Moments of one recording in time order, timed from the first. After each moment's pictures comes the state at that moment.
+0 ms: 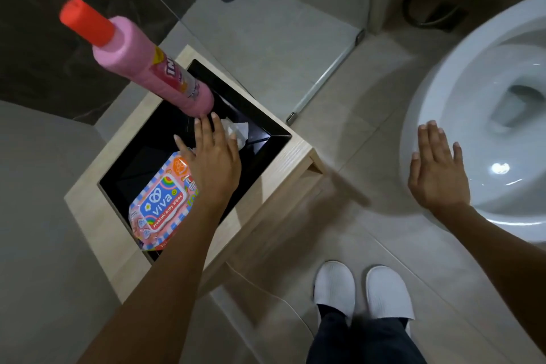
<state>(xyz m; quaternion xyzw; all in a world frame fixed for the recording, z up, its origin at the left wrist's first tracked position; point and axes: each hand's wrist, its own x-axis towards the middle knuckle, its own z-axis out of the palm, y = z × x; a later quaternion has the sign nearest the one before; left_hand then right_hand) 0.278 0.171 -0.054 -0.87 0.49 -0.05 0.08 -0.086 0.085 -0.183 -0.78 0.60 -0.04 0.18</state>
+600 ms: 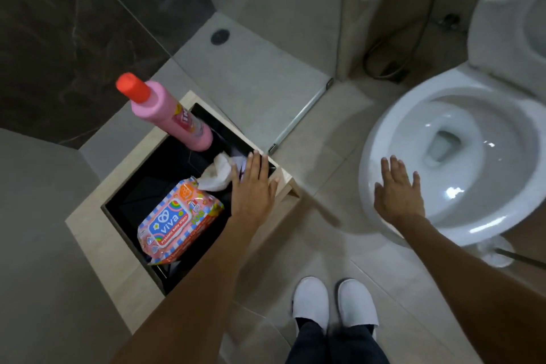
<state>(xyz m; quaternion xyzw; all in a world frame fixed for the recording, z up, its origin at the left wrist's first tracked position) 0.191 0.157 0.007 -0.79 0.58 0.11 0.14 -0.086 0.079 -0.064 -0.76 0.61 0.14 0.19</state>
